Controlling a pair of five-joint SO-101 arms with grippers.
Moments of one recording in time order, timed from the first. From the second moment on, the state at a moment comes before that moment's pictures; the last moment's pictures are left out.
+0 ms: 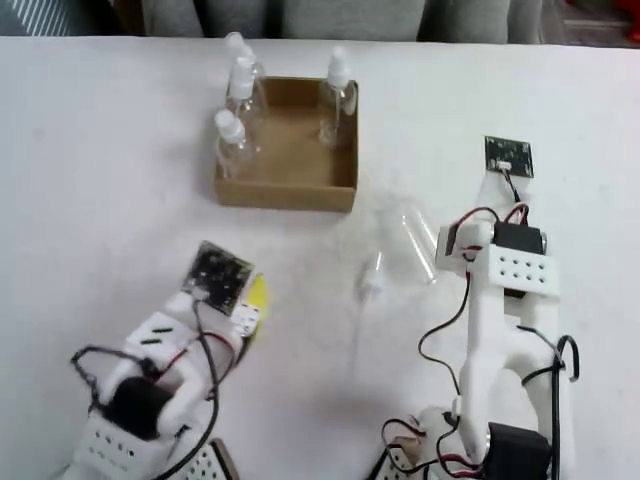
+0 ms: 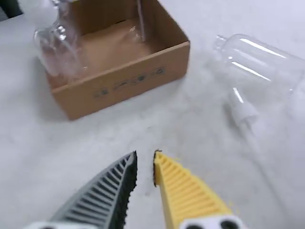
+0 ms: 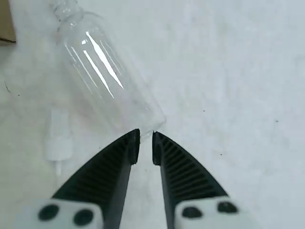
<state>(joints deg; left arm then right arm) 19.9 -90.9 81.4 55.8 -2.4 7.4 -22.3 38.0 60.8 2.4</state>
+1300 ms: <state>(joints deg) 39.3 1.0 39.1 24.1 6.1 5.2 -22.4 40.2 54.0 2.6</state>
